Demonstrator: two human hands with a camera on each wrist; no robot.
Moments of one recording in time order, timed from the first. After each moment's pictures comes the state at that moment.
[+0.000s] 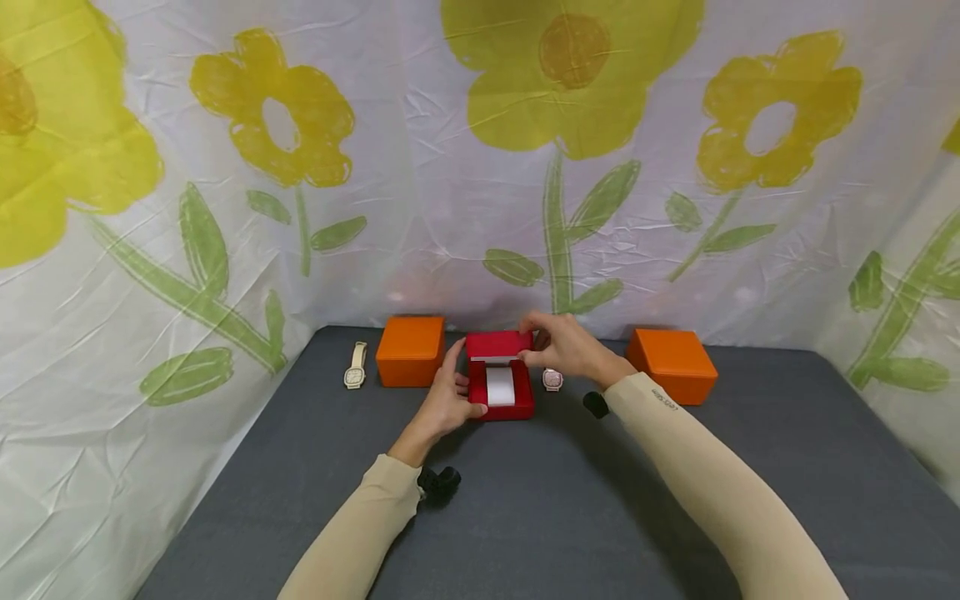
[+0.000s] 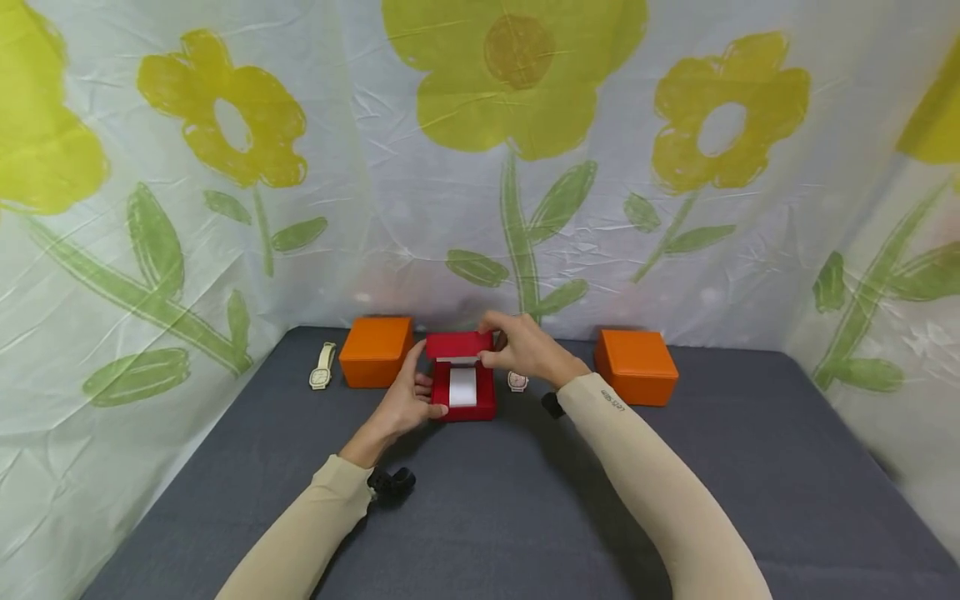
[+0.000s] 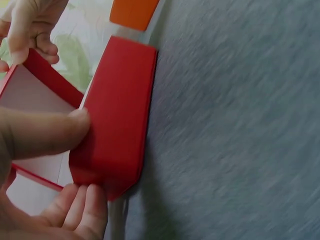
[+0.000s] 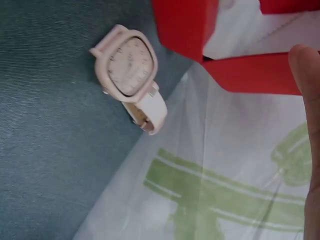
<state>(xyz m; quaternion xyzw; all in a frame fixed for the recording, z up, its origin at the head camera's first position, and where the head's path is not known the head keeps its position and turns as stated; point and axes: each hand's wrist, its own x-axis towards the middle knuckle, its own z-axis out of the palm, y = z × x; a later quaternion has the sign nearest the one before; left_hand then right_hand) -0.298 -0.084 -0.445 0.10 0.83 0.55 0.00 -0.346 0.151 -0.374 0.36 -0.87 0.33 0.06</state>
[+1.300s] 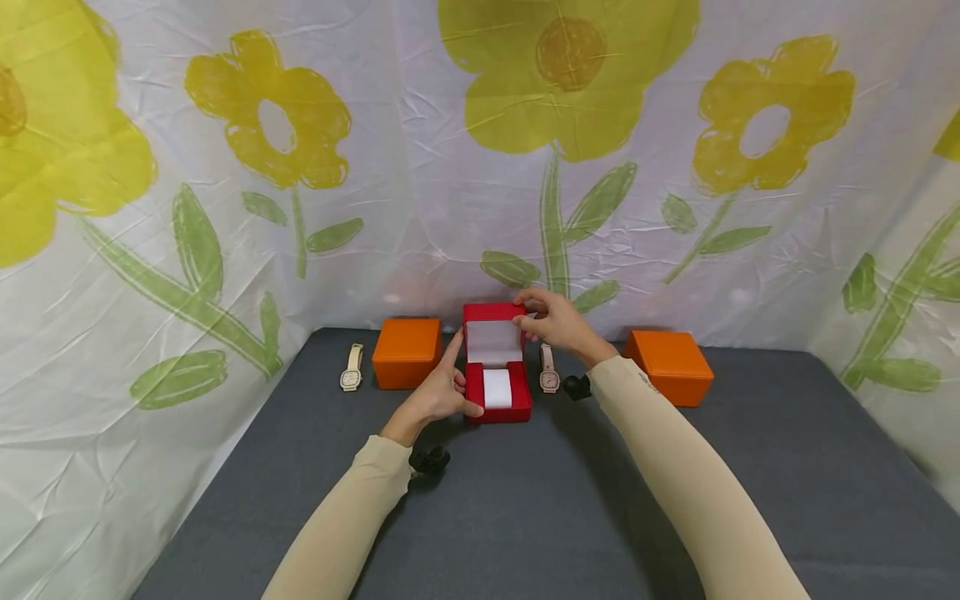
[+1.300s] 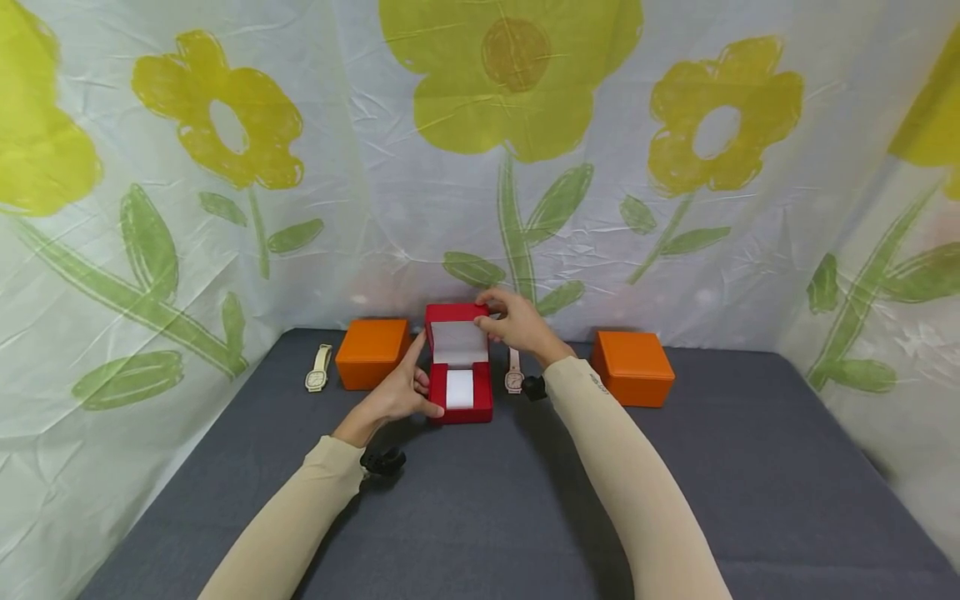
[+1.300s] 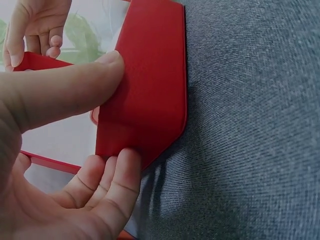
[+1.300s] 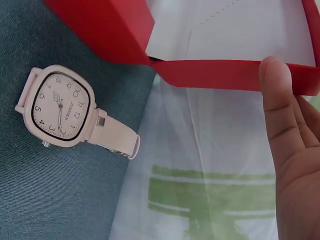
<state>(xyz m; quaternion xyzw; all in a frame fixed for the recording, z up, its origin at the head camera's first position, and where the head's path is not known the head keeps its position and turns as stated) -0.322 -0.095 -0.432 0.12 0.86 0.49 0.09 -0.379 0.143 -0.365 0.24 -0.84 0.49 -0.01</state>
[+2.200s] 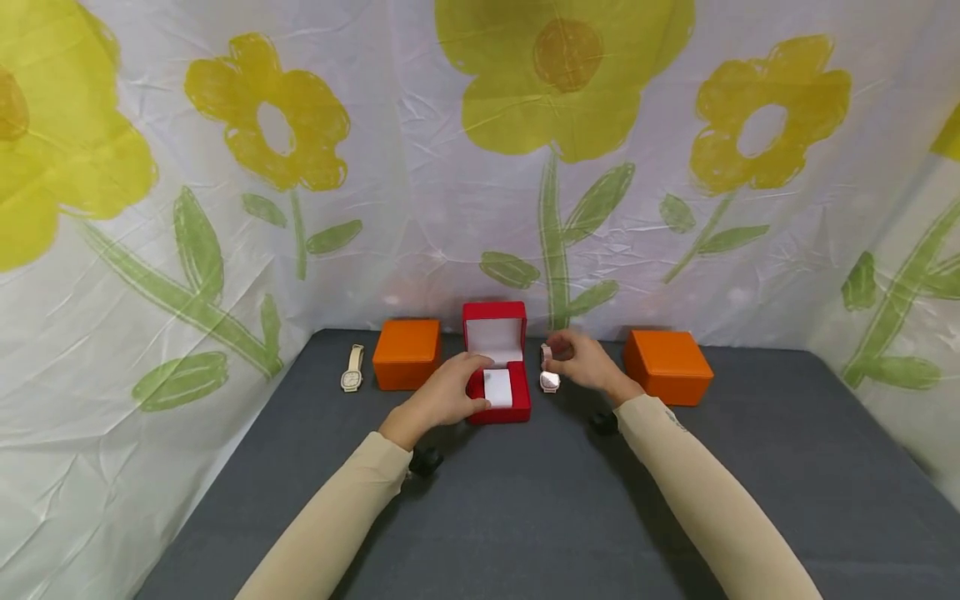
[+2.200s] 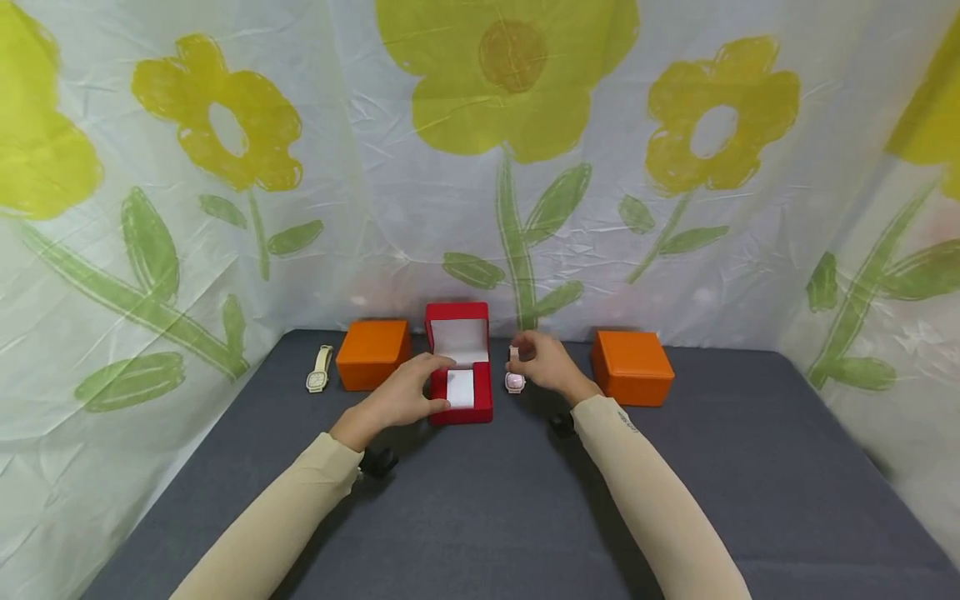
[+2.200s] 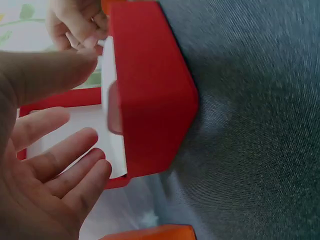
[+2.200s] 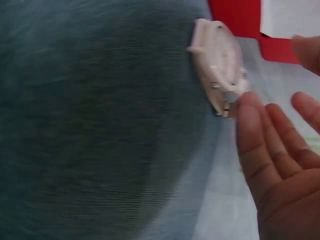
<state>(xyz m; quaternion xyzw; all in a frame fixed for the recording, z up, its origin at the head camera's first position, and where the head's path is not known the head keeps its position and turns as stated) -0.307 -0.087 -0.416 0.27 0.93 0.24 -0.01 -0.357 0.187 -0.425 0.16 -0.91 0.39 0.01</state>
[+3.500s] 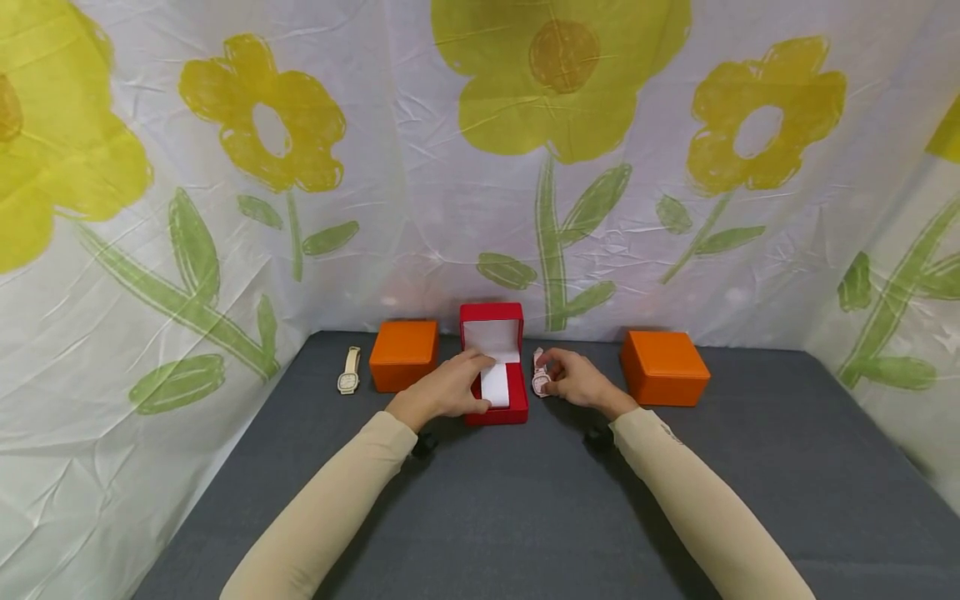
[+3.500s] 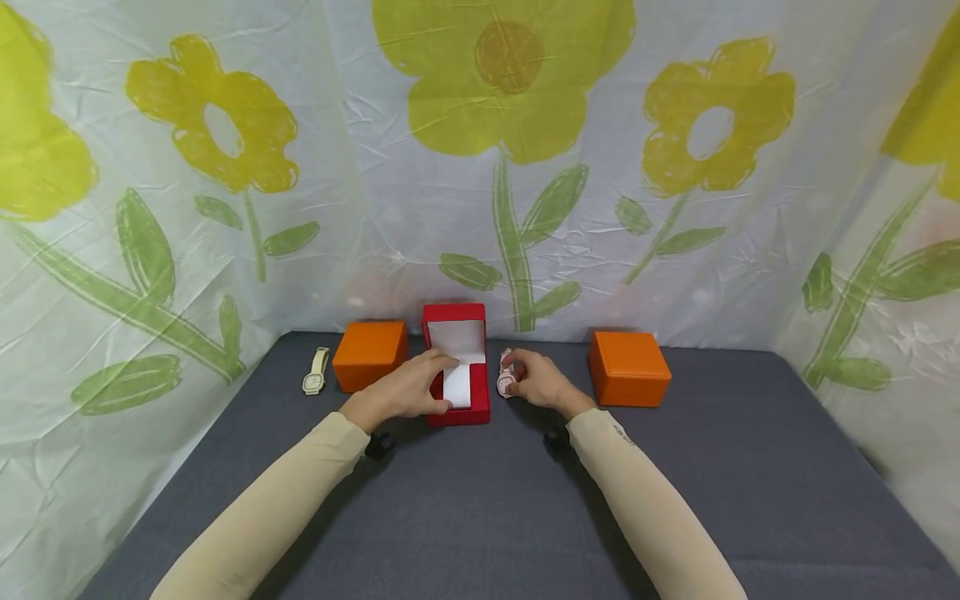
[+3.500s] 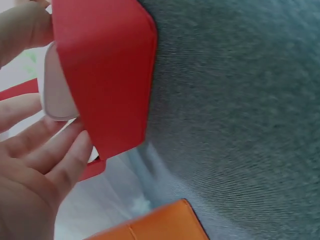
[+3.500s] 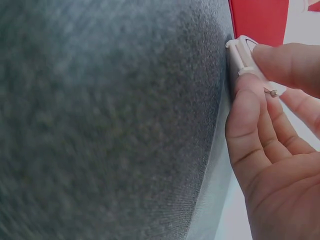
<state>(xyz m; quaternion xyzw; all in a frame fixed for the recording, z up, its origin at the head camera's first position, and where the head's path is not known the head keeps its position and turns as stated) -0.333 -0.078 -0.417 0.31 0.93 0.16 0.03 -0.346 0.180 -0.442 0.17 -0.90 0.40 -0.05</state>
